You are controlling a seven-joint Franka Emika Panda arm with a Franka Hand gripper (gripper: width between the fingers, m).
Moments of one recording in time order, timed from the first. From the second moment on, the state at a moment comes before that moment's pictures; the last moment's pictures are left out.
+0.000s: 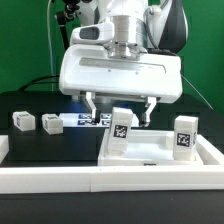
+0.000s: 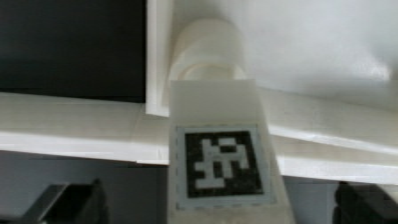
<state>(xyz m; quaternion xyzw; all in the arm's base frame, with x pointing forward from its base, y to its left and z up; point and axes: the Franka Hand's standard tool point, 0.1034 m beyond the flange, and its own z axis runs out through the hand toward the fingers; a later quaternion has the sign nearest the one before) 0.593 -0.006 0.079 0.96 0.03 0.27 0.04</state>
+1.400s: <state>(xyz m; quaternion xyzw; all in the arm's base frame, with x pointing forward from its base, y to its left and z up) 0.595 -0.003 0.087 1.00 0.02 0.06 -0.01</state>
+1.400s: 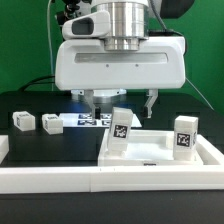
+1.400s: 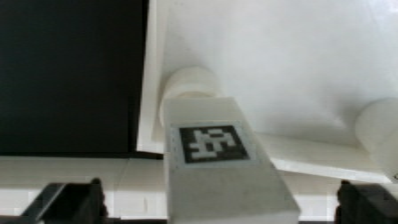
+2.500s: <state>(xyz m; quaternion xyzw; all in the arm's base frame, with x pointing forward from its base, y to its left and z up) 0.602 -0.011 0.085 1.00 0.02 0.04 -0.02</state>
